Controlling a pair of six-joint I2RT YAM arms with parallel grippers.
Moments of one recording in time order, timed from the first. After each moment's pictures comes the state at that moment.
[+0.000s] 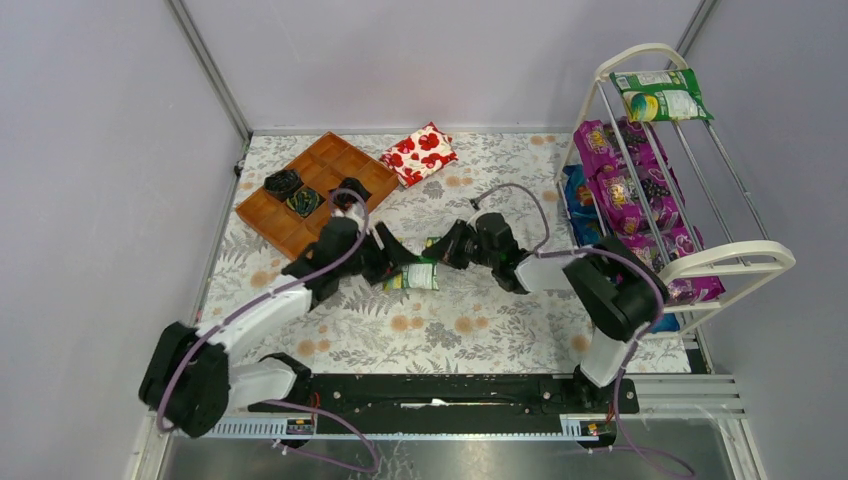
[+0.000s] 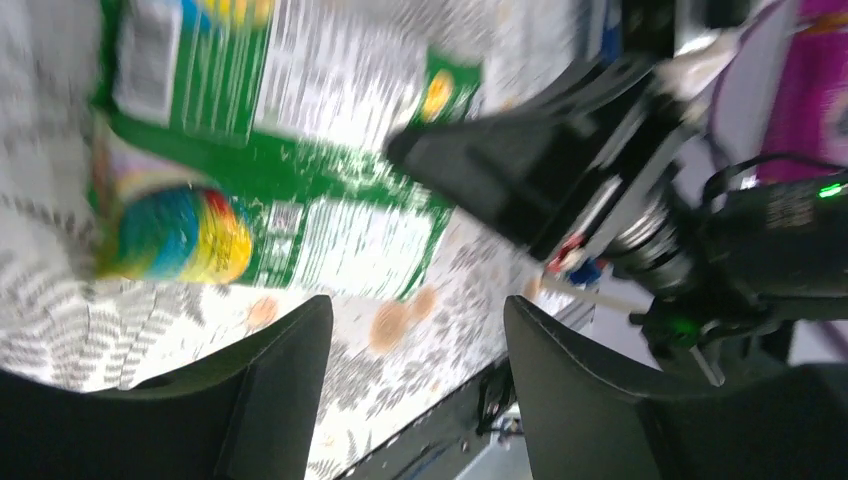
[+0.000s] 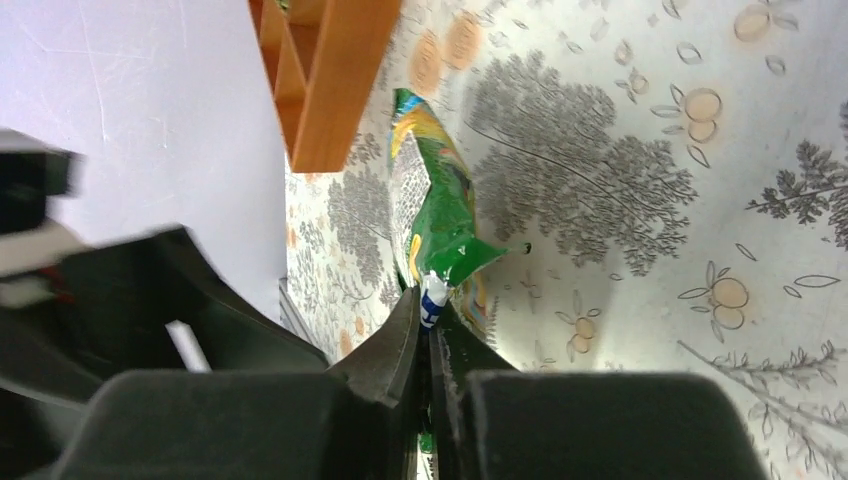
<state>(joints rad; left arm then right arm) -0.52 1.20 0.56 0.00 0.34 -1.06 0.65 1.80 0.72 0.67 -0.33 1.10</state>
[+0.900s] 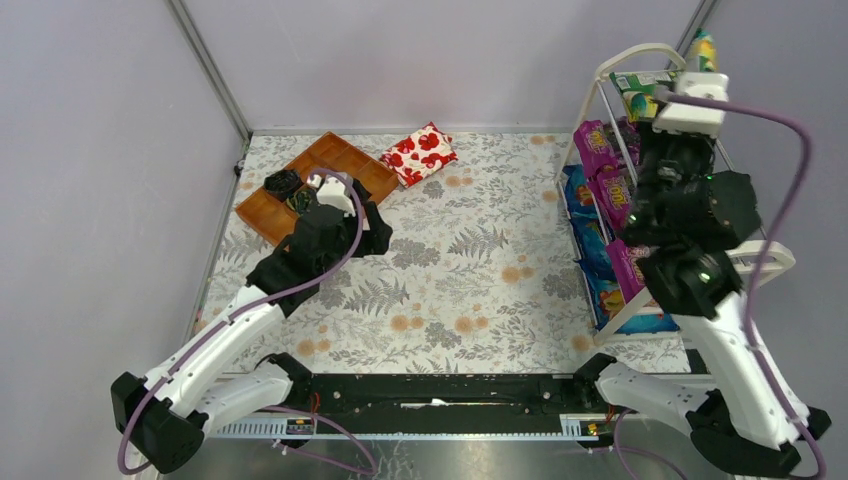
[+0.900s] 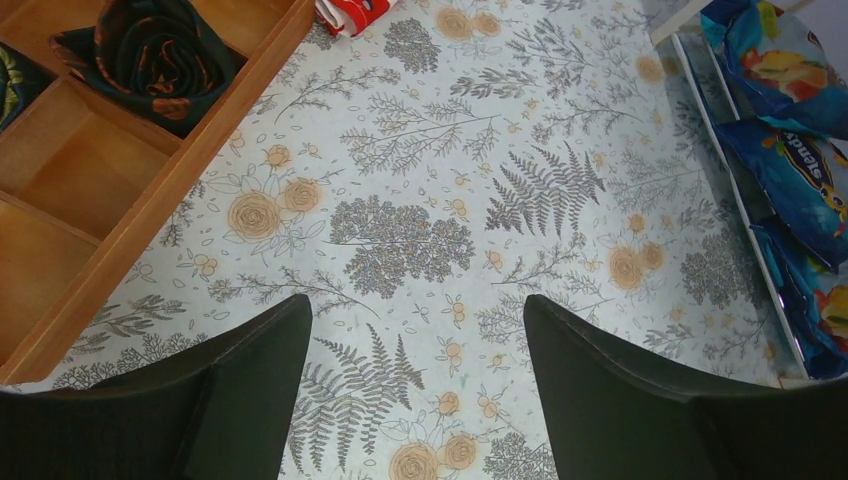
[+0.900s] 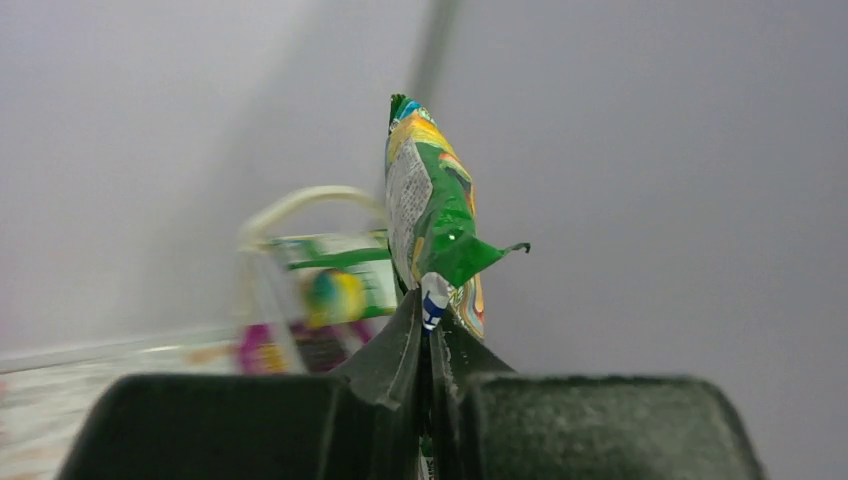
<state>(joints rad) -0.60 0.95 0.86 -0.35 -0.19 -0.47 0.65 0.97 1.55 -0.18 0.91 -0.57</state>
